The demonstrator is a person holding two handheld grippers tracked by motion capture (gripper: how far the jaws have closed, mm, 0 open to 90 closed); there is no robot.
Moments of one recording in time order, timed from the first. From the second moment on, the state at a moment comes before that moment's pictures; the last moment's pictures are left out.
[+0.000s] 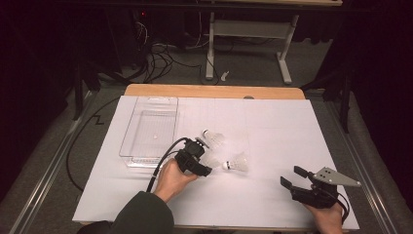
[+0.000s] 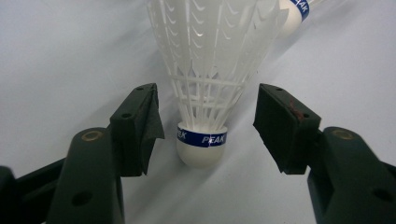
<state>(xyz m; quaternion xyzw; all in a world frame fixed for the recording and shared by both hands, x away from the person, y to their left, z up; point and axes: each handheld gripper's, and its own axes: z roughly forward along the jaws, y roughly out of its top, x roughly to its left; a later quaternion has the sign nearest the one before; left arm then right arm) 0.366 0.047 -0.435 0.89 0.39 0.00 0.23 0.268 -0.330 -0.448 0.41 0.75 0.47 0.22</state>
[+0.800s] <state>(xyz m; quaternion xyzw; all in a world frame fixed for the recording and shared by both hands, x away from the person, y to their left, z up) 0.369 0.048 -0.443 0.89 0.39 0.00 0.21 0.268 -0.331 -0.448 0.41 0.75 0.47 0.22</state>
